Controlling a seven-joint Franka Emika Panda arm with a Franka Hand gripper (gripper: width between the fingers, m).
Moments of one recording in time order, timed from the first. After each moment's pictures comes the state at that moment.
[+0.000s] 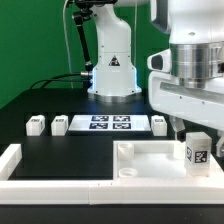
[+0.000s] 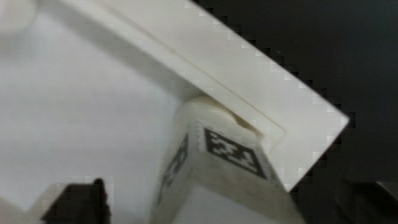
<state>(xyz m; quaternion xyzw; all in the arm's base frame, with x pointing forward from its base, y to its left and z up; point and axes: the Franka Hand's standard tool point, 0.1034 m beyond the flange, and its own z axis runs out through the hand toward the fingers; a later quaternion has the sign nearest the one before) 0.629 0.121 0.075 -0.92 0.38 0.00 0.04</state>
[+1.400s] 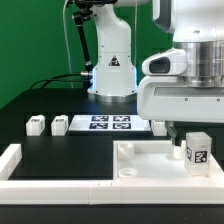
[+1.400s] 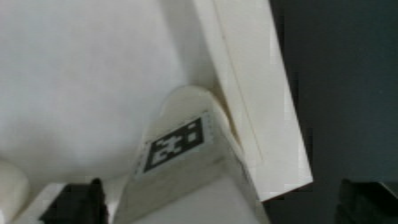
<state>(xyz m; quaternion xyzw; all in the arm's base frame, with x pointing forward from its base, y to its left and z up) 0.631 0.125 0.076 -0.98 0.21 -0.01 0.04</state>
